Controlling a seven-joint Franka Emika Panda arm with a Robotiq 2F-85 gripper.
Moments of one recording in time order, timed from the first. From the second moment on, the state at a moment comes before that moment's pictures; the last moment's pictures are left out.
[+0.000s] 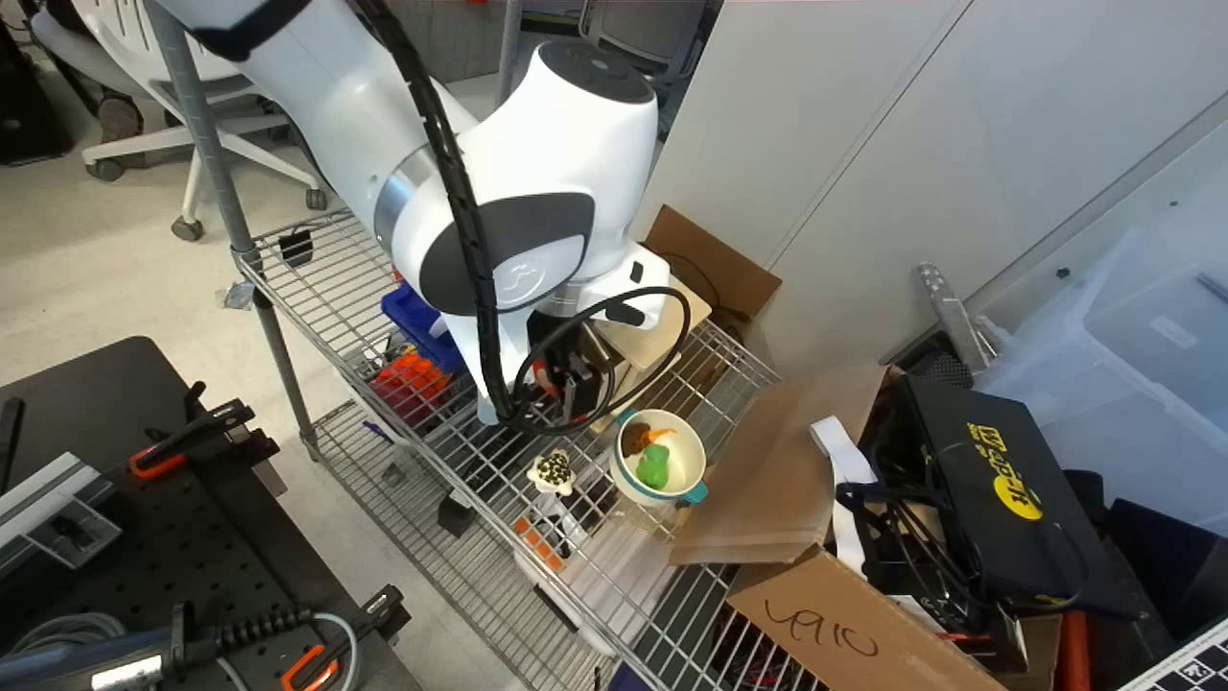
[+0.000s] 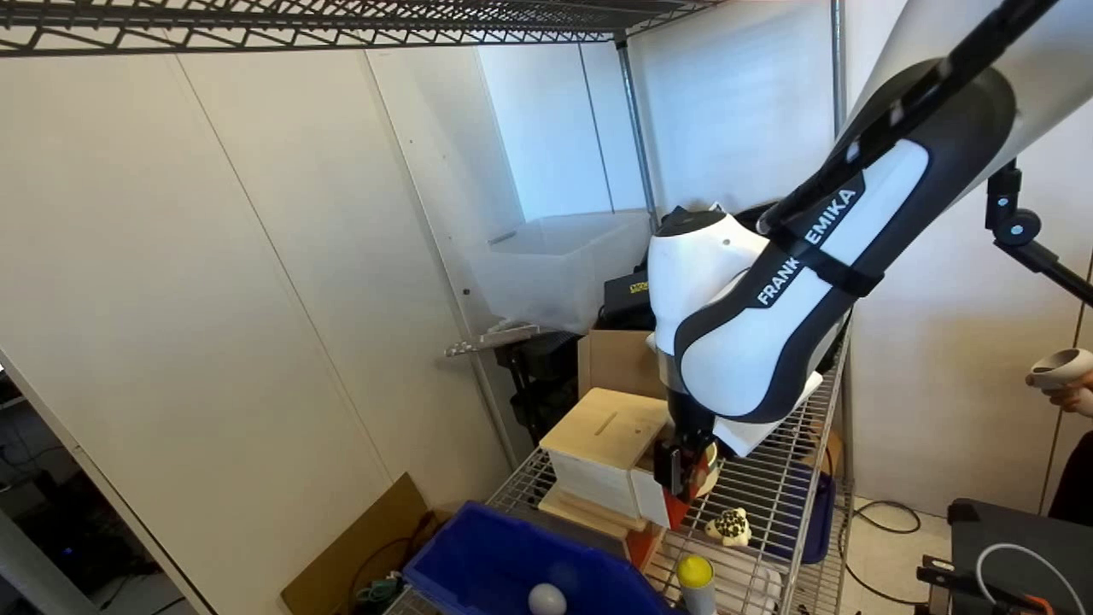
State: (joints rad) arm -0.01 0.35 -0.08 -2.16 -0.01 2.62 0.16
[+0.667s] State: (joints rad) arm -0.02 0.40 -0.08 -2.11 -0.01 2.62 0.16
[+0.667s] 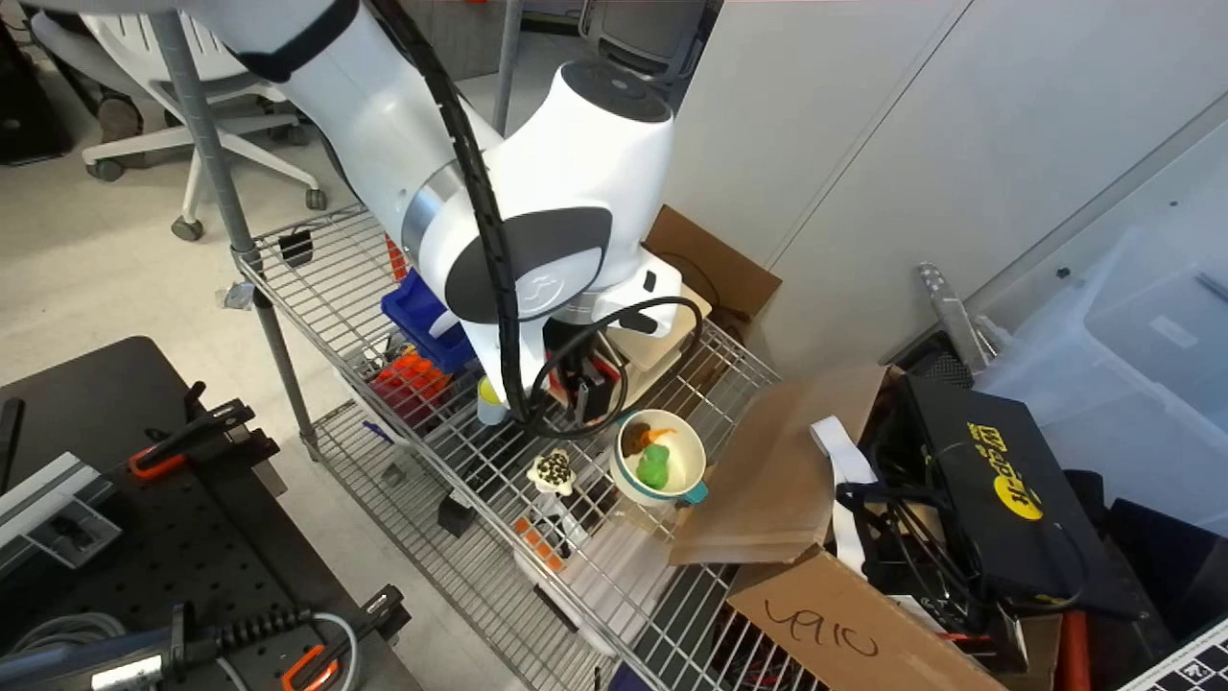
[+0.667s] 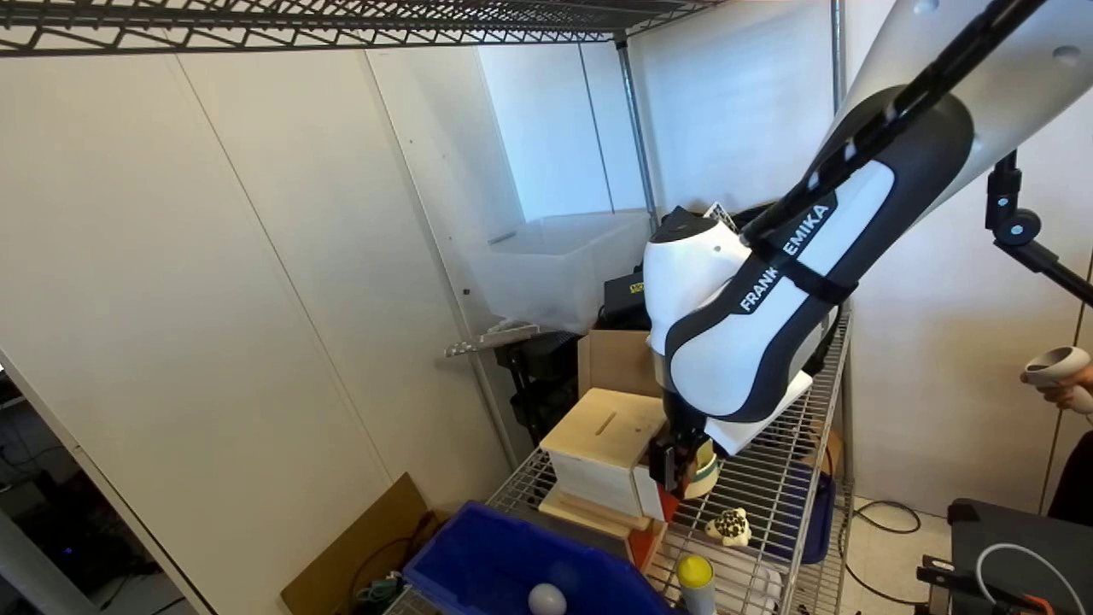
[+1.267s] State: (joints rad) arm -0.03 0.40 -0.09 -2.09 -0.01 2.62 0.16
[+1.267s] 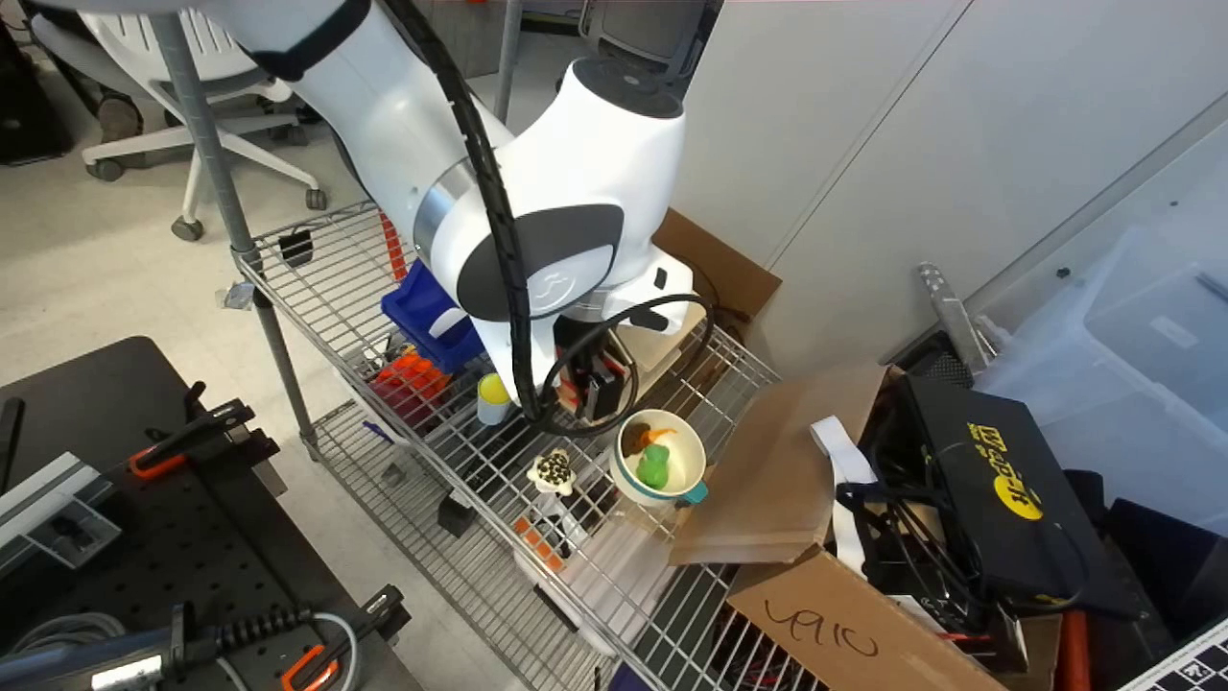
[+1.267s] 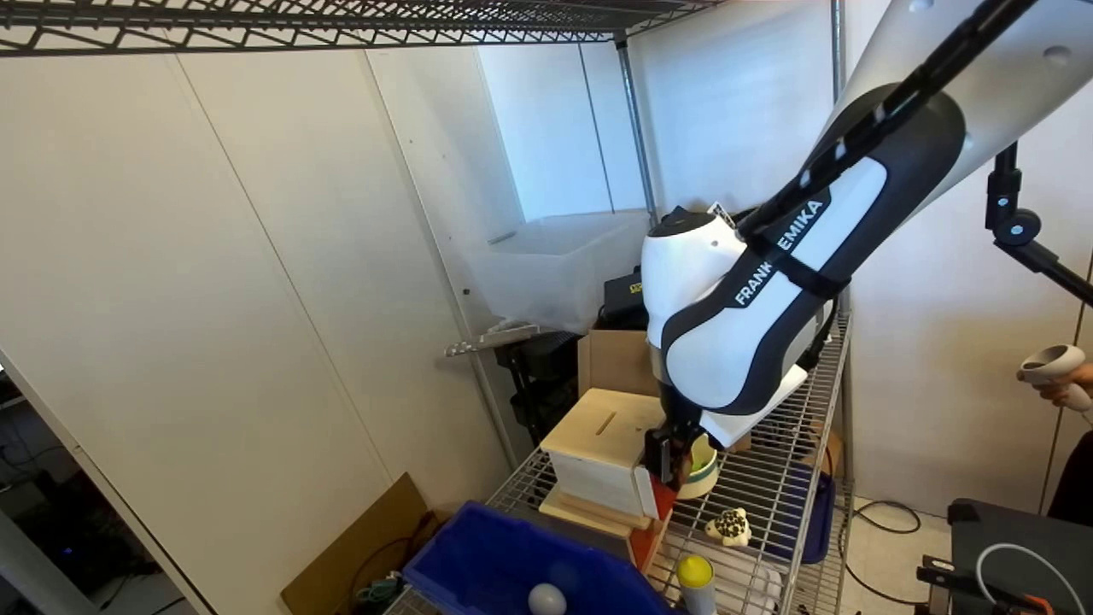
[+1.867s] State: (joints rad) arm -0.03 0.41 -0.09 -2.08 -0.01 2.62 0.16
